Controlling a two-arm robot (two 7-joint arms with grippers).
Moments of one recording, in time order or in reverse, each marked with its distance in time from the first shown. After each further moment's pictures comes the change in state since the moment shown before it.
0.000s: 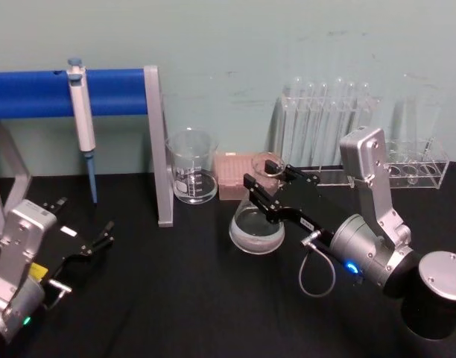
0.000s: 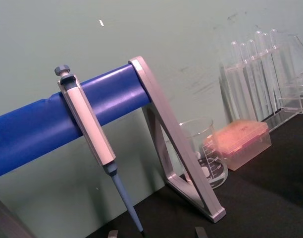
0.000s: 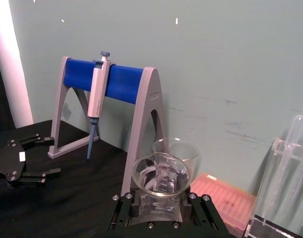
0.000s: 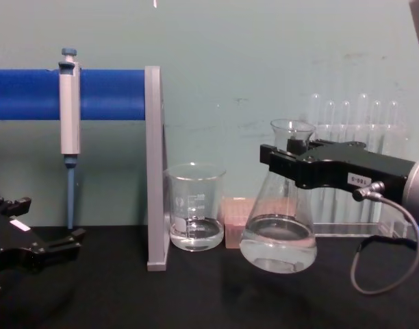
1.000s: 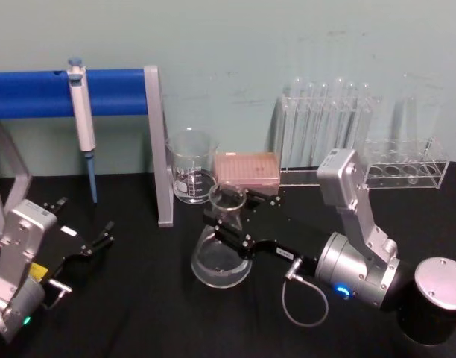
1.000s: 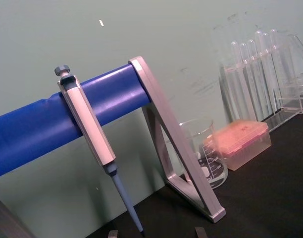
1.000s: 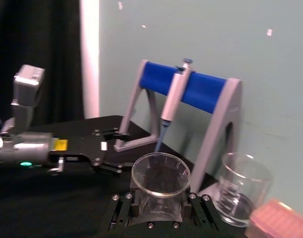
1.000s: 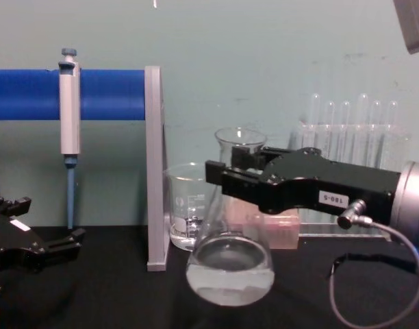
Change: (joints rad) left arm 0.000 0.000 0.000 0.000 0.000 0.000 0.000; right arm 0.013 0.066 -0.093 -0.032 0.040 -0.056 0.201
